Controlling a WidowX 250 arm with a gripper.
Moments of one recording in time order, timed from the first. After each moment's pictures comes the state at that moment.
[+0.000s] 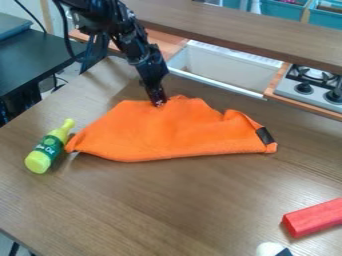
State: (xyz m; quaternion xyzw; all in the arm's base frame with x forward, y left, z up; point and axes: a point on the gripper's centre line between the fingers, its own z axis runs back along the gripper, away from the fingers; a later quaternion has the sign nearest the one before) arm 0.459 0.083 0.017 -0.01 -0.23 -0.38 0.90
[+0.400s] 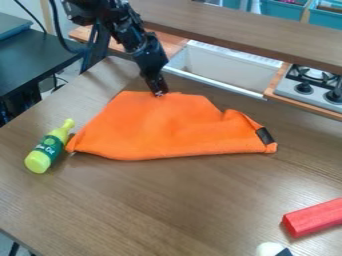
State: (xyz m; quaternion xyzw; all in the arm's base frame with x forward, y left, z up) arm 0.454 0.080 0.037 -0.02 -0.25 -0.39 0.89
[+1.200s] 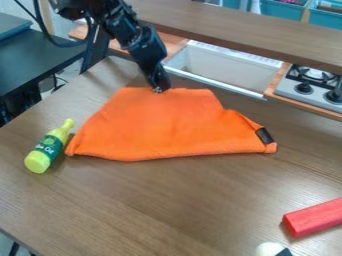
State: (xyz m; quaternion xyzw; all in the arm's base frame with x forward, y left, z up) arm 0.431 0.062 0.058 -0.04 -0.28 -0.42 0.86
